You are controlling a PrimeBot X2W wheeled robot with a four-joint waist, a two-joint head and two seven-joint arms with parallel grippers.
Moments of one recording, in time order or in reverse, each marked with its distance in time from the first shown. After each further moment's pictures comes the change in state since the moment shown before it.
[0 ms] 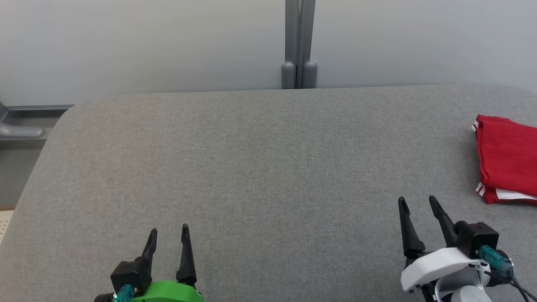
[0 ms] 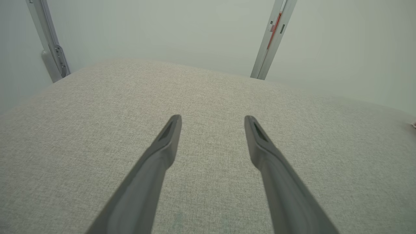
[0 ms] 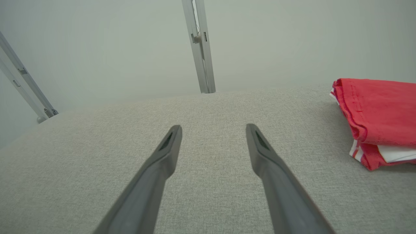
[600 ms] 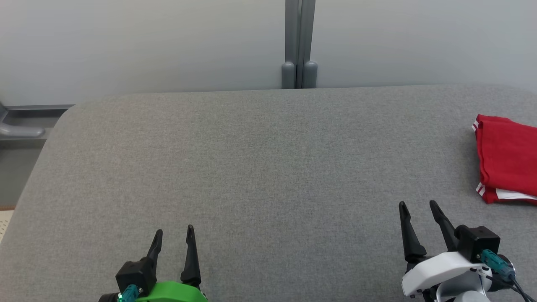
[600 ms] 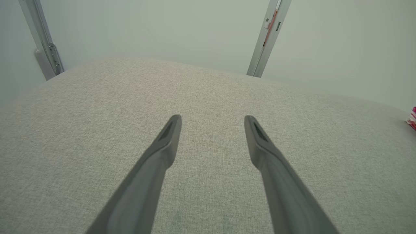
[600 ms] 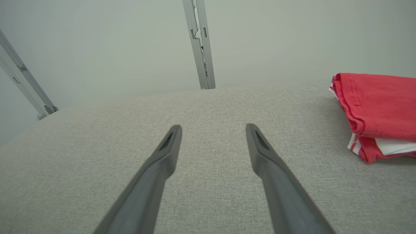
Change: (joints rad) left arm -0.001 -0.003 -0.019 0.004 -0.003 0.000 0.000; right arm 0.034 0.000 -0.002 -0.036 0.001 0.000 0.022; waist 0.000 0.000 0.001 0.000
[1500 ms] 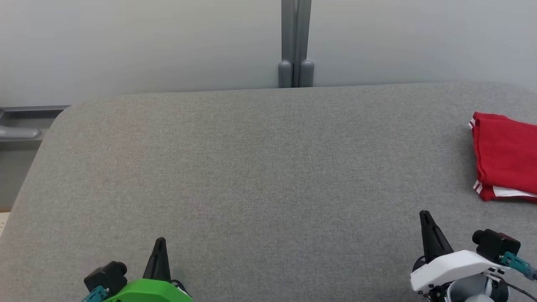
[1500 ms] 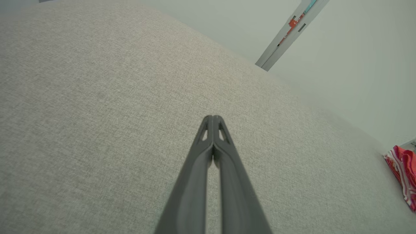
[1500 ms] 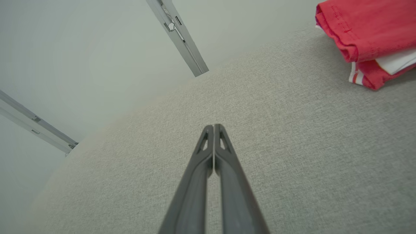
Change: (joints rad) left arm 0.005 -0.002 0.073 0.026 -0.277 -0.047 0.089; right arm 0.001 0.007 -0.027 0.041 0.319 0.000 0.072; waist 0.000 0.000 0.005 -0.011
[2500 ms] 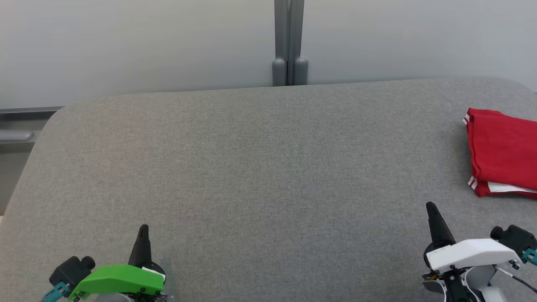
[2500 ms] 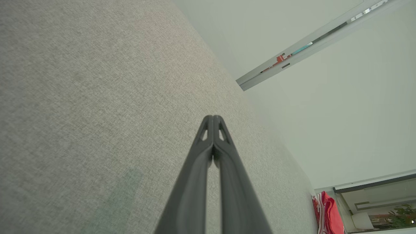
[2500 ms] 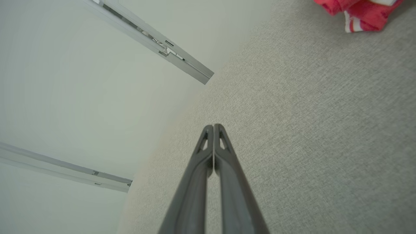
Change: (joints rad) left arm -0.042 -0.002 0.113 -0.030 -0.372 -0.065 0.111; right arm -0.043 -0.001 -0.039 -0.002 0.423 0.000 0.089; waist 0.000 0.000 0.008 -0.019
